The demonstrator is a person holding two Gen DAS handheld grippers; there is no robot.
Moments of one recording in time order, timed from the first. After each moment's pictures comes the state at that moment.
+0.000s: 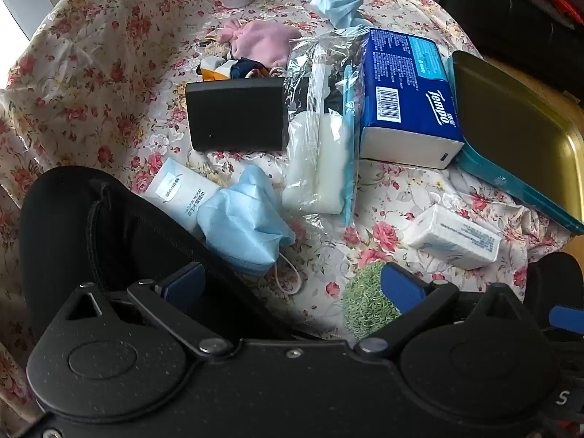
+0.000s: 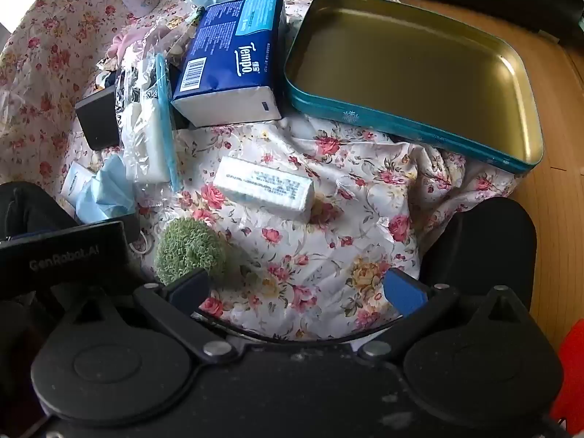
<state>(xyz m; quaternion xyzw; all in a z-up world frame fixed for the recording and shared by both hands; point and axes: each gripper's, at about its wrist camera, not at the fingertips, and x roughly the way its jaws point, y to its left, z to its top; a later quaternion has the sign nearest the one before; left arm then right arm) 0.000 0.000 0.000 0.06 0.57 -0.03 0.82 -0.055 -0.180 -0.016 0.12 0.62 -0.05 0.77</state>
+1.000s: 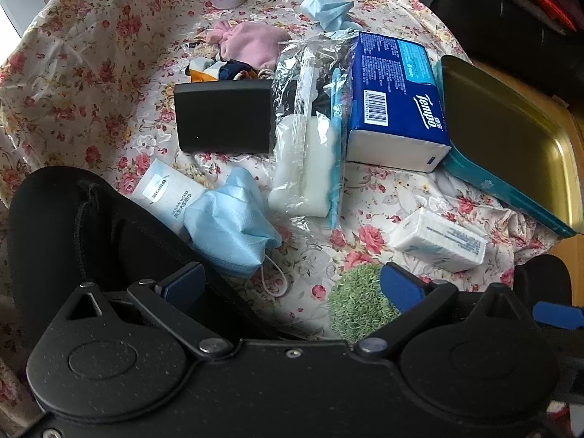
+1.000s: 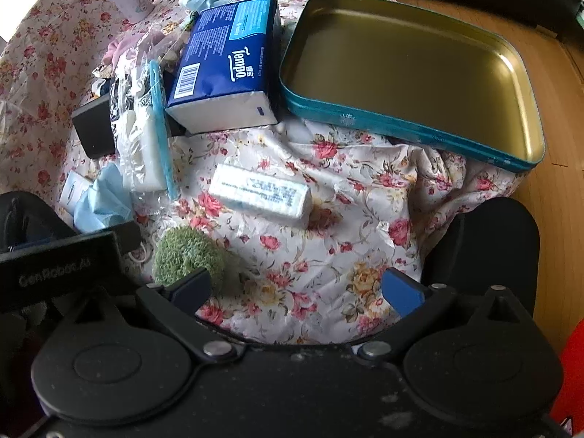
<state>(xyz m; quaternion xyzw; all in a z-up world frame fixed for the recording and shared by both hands) -0.004 -0.003 -0.003 0.04 0.57 -0.05 0.82 -0.051 -0.181 -0.020 0.13 0.62 -0.06 0.77</state>
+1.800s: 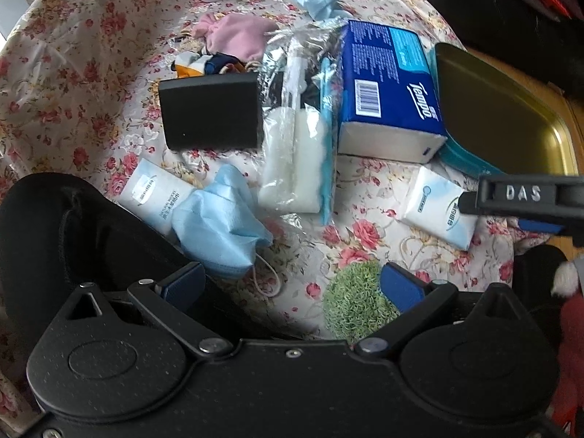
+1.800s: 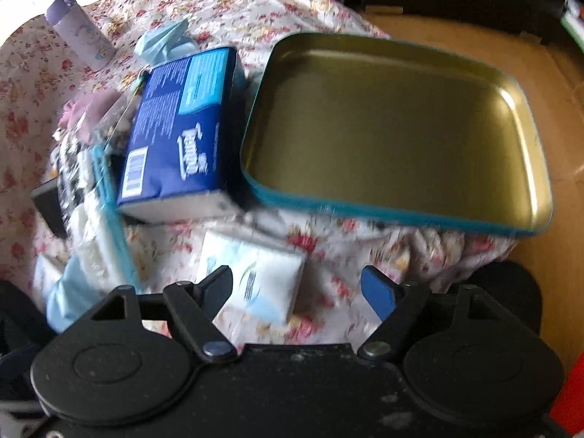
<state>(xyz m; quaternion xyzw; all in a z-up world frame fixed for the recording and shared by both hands) 0.007 -0.007 -0.007 0.05 0.59 -0.07 0.81 0.013 -0.214 -0.040 0.15 0.59 -0.09 0.79</state>
